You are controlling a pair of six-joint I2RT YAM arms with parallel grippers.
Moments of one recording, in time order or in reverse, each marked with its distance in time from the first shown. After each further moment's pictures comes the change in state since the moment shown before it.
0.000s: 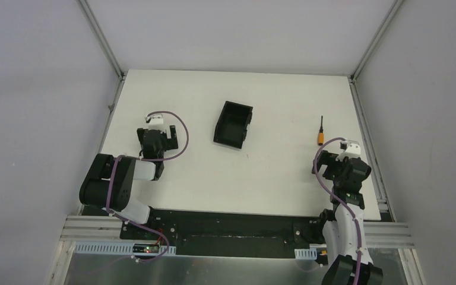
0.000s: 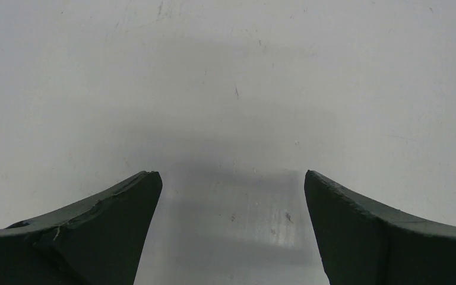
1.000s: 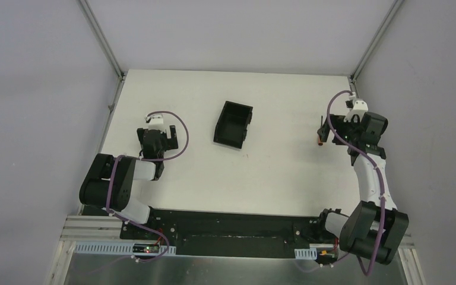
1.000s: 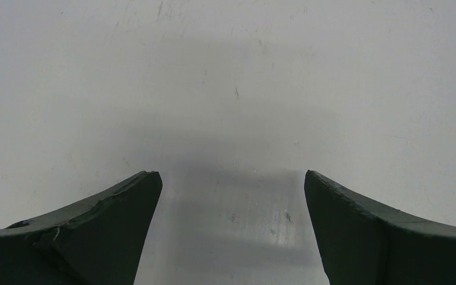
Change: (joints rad) left arm 0.000 0.000 0.000 0.000 0.000 0.000; right arm 0.000 0.479 0.557 -0.200 -0.157 -0.127
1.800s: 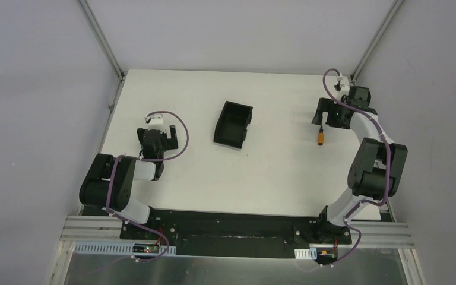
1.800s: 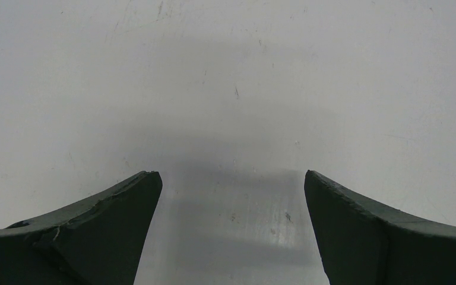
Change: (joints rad) left arm 0.000 0.000 0.000 0.000 0.000 0.000; right arm 0.071 0.575 0.470 -0.182 0.098 0.037
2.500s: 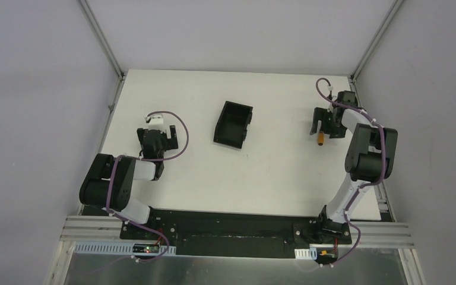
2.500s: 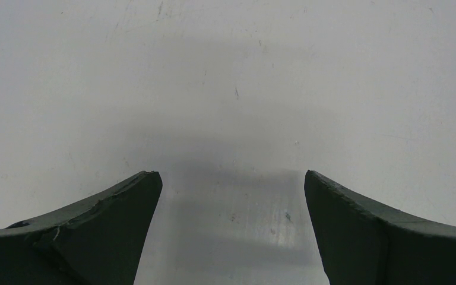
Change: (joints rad) left arm 0.000 0.000 0.000 0.000 0.000 0.000; right arm 0.047 0.203 0.045 -0.062 0.169 0.043
